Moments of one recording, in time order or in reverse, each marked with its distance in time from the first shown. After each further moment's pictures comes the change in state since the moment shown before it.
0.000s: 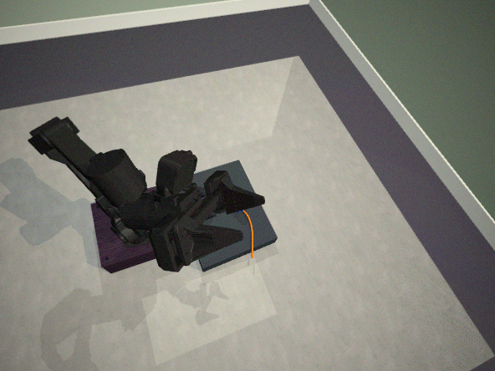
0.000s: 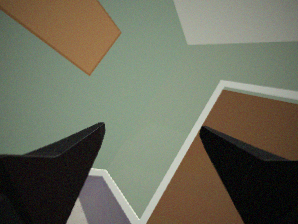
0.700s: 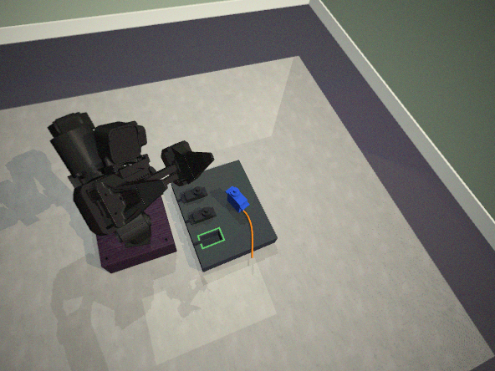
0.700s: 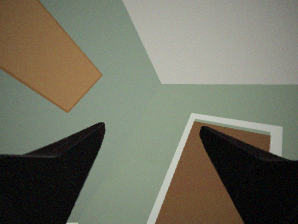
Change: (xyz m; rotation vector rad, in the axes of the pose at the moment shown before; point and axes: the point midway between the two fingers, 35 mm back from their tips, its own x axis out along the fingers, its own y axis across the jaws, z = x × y) arm -0.056 -0.026 0.070 -0.028 -0.252 -0.137
